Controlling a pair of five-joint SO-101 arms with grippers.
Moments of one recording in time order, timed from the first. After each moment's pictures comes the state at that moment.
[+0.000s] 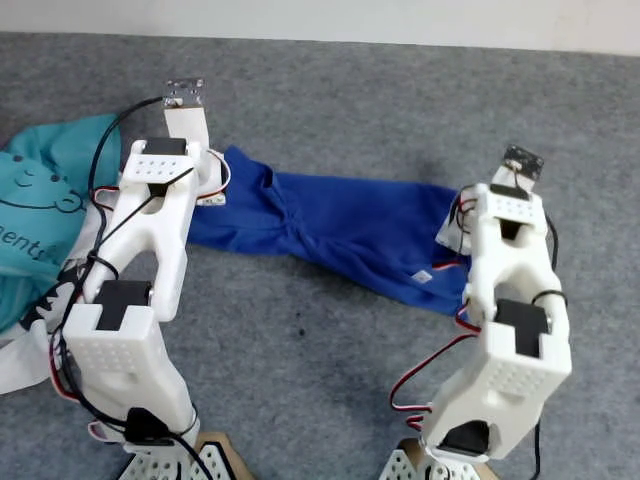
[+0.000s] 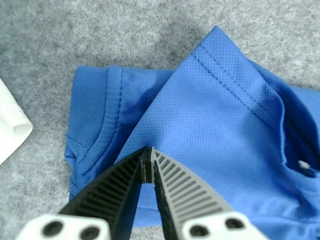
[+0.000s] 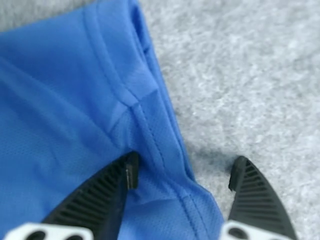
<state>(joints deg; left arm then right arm) -5.7 20.7 0.1 58.0 8.0 7.3 19.0 12.3 57.0 -15.6</state>
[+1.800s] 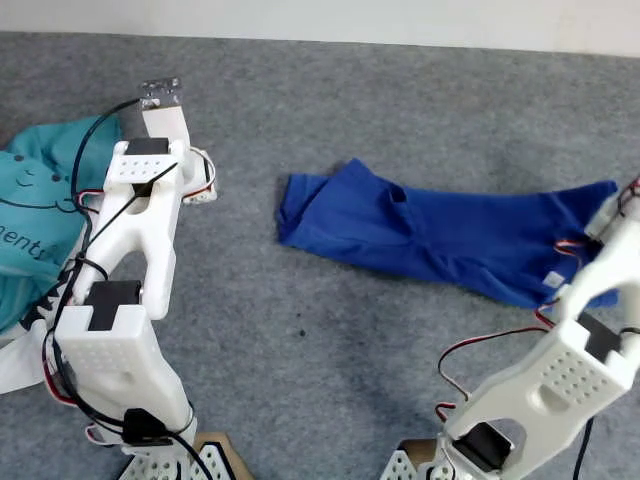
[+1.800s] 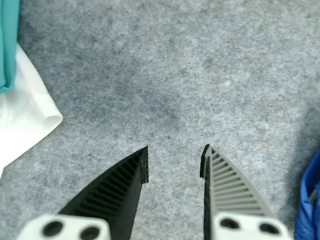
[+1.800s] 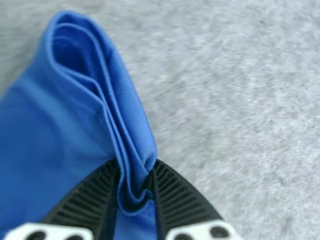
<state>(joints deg) -9.1 20.7 0.1 58.0 10.4 35.4 25.6 -26.1 79.3 3.1</state>
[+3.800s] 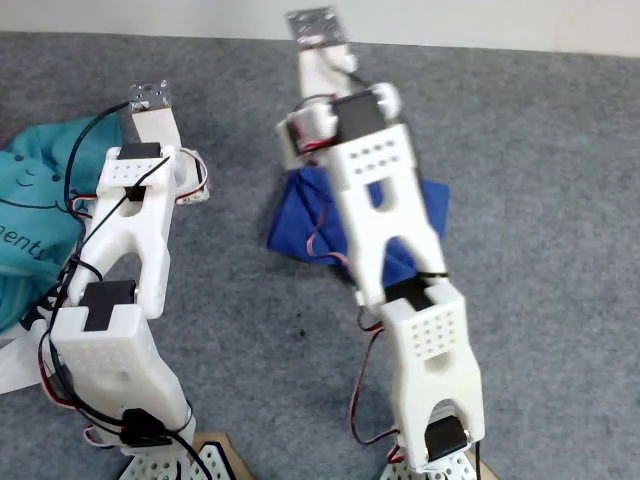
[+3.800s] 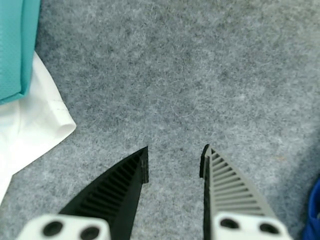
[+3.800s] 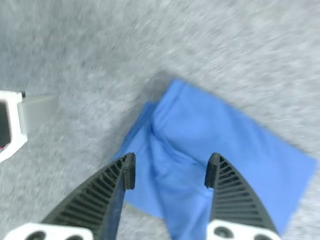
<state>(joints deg) -10.8 20.7 2.2 53.6 10.4 -25.0 36.9 -70.8 99.7 -5.4</state>
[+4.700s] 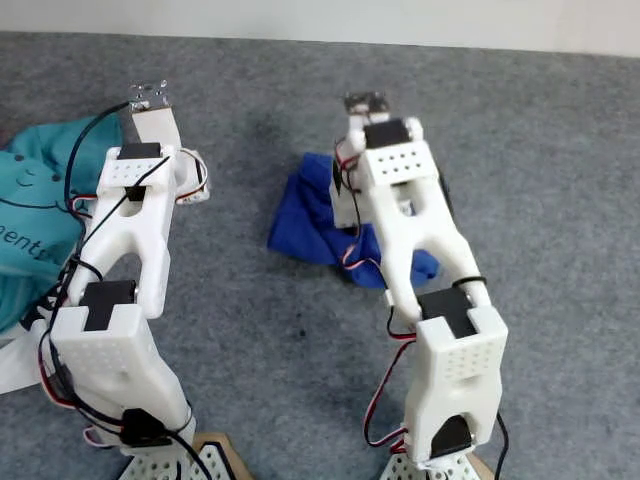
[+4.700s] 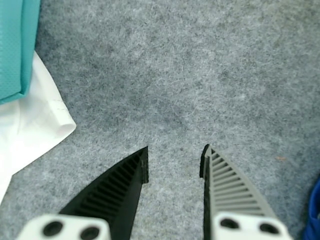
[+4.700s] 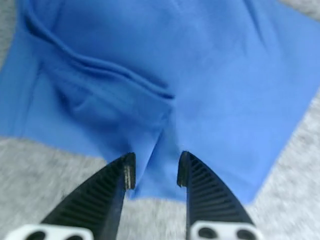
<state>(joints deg) -10.8 20.7 2.2 53.6 10.4 -19.0 23.6 -15.9 84.3 -5.3</state>
